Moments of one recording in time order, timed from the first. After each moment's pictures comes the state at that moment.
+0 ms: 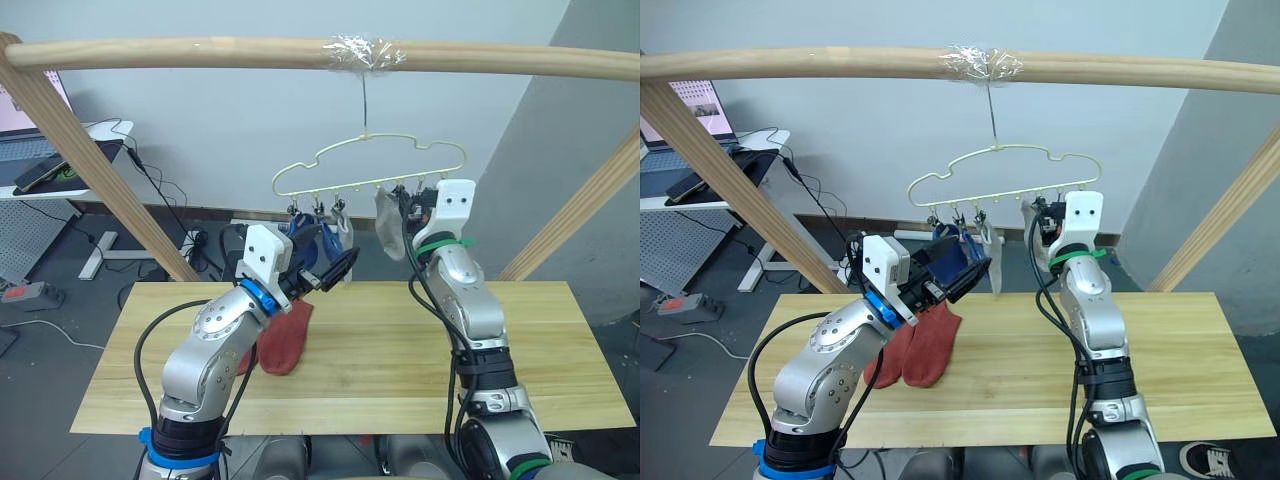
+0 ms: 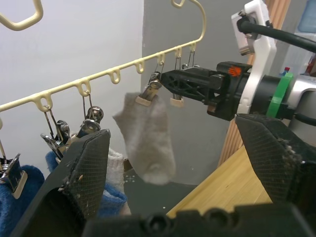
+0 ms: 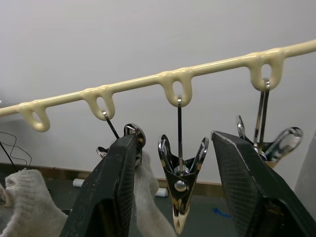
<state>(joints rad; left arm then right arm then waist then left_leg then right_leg) -0.20 0.24 -0.03 -0.43 -0.47 0.51 -0.49 -0.47 -0.04 -0.02 -0.02 0.10 0.29 0.01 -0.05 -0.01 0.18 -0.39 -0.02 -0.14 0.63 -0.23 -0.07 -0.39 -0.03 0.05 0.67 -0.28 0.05</state>
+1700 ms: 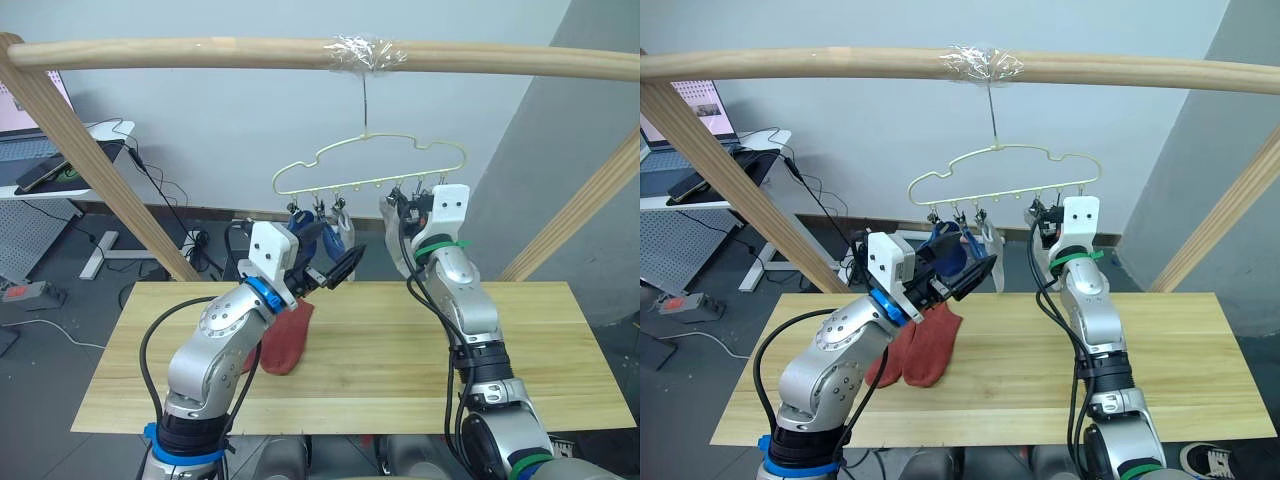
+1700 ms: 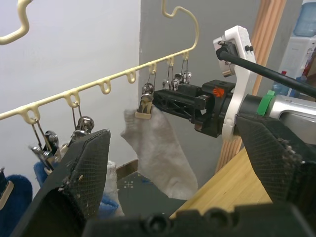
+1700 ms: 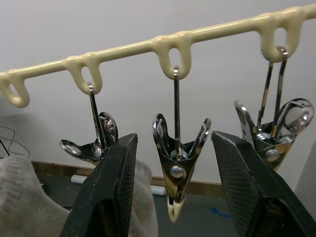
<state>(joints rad) -0.23 0.23 -0.06 -0.43 -0.47 0.50 -0.47 -0.55 -0.03 -0.03 0.16 0.09 0.20 0.01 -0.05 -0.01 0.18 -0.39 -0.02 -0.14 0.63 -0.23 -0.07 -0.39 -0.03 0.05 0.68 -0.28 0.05</state>
